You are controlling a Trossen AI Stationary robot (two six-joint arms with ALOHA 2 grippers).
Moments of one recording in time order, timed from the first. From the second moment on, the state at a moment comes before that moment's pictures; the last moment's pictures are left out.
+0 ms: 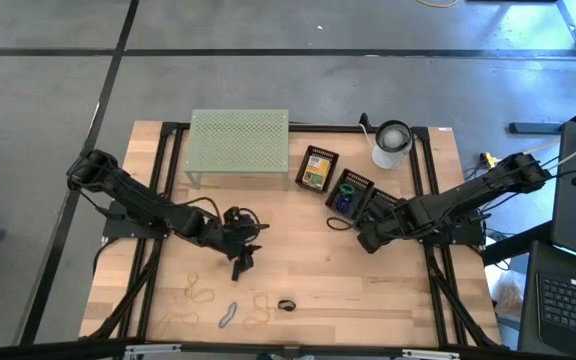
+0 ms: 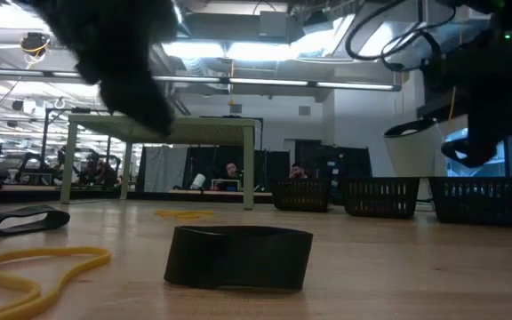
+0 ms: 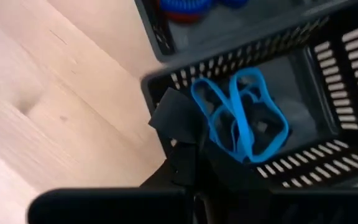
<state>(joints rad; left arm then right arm) -0.39 1.42 0.79 -0.27 -0.40 -0.65 0.38 1.23 0.76 -0.95 0.27 1.20</state>
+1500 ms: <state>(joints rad) -0.45 1.63 0.80 -0.44 -0.05 -1.15 0.38 1.27 0.76 -1.05 0.31 1.19</state>
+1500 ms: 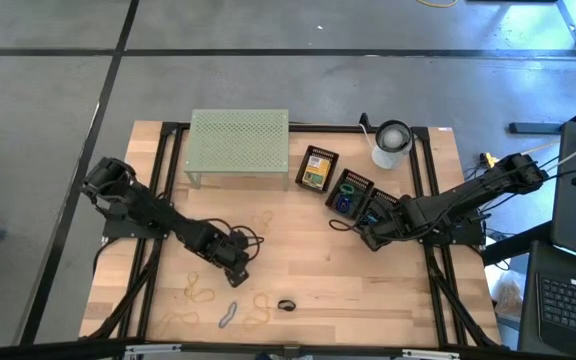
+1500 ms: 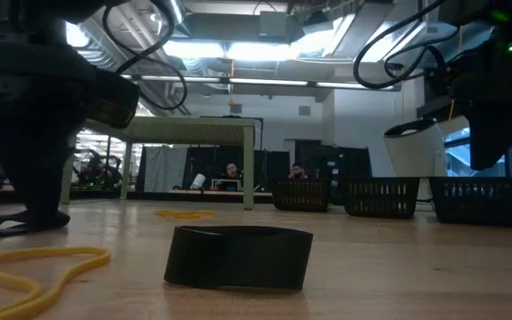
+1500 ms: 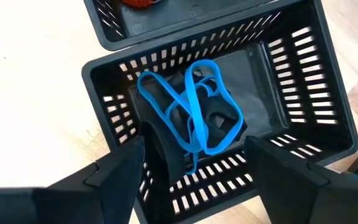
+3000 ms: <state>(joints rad) -0.44 1.42 0.79 0.41 -0.62 -0.06 0.38 1.27 0.76 -0.26 0.55 0.64</state>
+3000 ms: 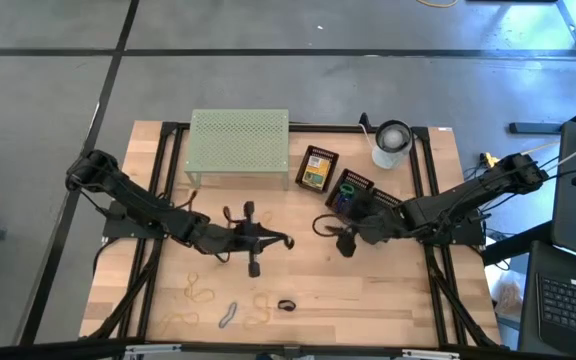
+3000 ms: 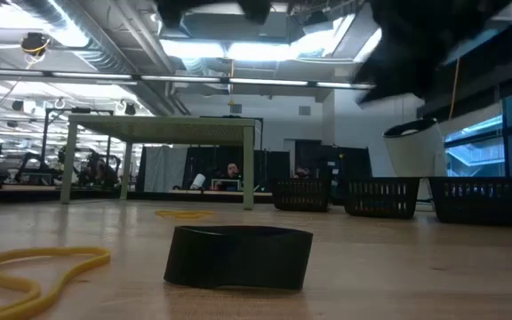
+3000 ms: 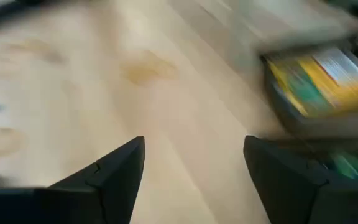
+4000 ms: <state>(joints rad) -0.37 1.49 0.79 0.62 -0.56 0.22 0.33 1.60 0.76 0.82 0.30 0.03</state>
